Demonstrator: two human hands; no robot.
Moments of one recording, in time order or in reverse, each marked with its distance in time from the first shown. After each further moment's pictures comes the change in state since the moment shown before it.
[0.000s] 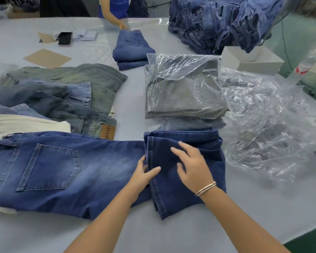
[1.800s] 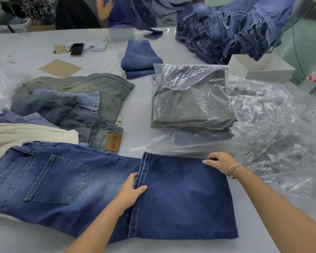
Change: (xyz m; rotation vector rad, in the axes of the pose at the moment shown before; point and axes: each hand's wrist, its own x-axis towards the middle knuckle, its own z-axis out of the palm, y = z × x) left_hand -0.009 -0.007 -0.049 0.455 0.172 -0.048; right_hand 0.056 0.127 -0.013 -0.001 -0.538 0.475
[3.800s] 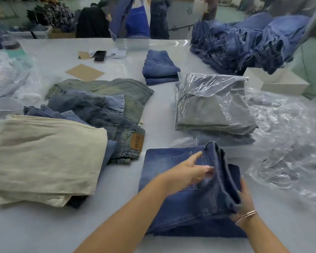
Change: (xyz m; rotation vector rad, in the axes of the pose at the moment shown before) left_hand -0.066 0.132 -0.006 -0.364 -0.612 0.151; right_hand -0.094 -0.052 0.090 1.906 -0.227 0.130
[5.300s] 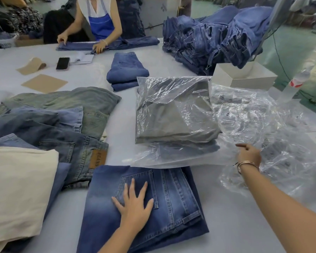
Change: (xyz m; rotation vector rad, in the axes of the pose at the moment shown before) left_hand 0.085 -0.138 -0.024 1.257 0.662 -0.327; right_hand 0.086 -0.201 -0.068 -1.052 1.088 -0.573
